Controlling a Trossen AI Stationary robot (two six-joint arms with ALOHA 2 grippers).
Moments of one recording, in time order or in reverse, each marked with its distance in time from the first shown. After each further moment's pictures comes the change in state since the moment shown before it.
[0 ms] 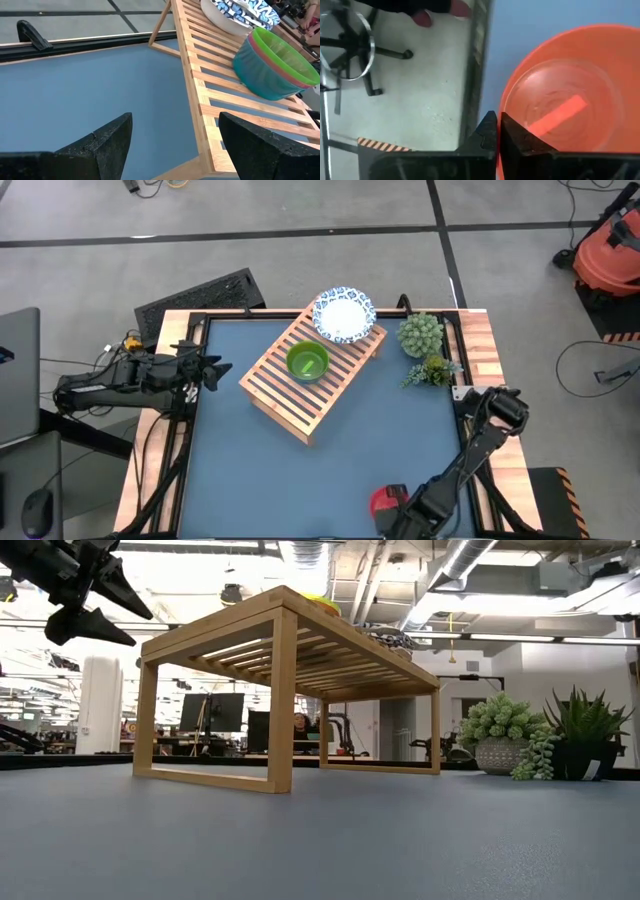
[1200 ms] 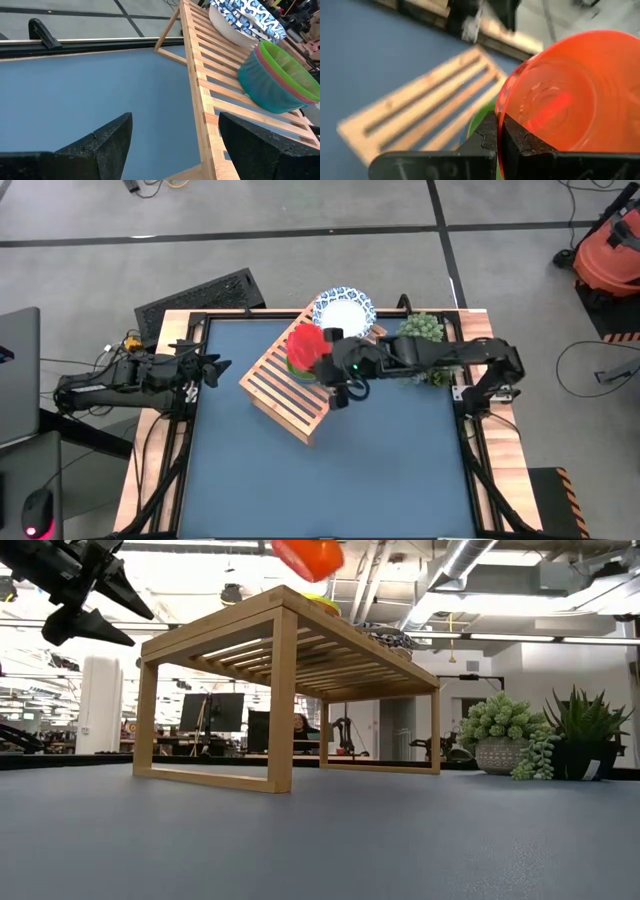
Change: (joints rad) left arm 0.000 0.000 0.000 0.000 -0.041 -0.058; right arm -0.793 -0.238 0.397 -0.045 0.313 -1.136
